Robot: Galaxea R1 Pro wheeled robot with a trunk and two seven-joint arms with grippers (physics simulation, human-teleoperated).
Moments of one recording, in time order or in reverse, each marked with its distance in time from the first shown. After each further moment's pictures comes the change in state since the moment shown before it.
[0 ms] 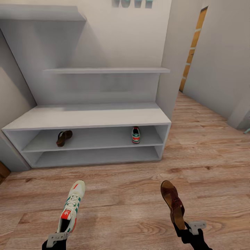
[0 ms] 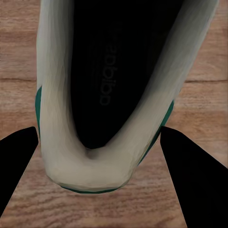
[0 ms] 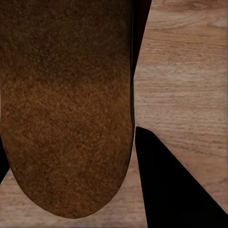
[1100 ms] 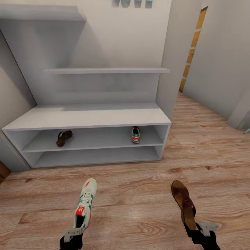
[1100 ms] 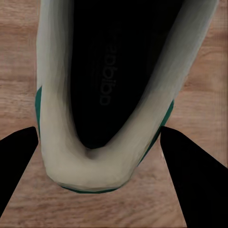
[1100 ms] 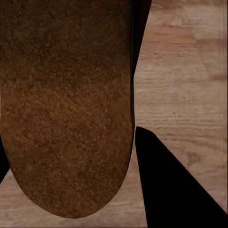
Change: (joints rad) left arm -0.041 -0.110 0.000 0.025 -0.014 0.014 0.009; right arm 0.001 -0.056 -0.069 0.008 -0.002 -0.007 -0.020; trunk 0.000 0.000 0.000
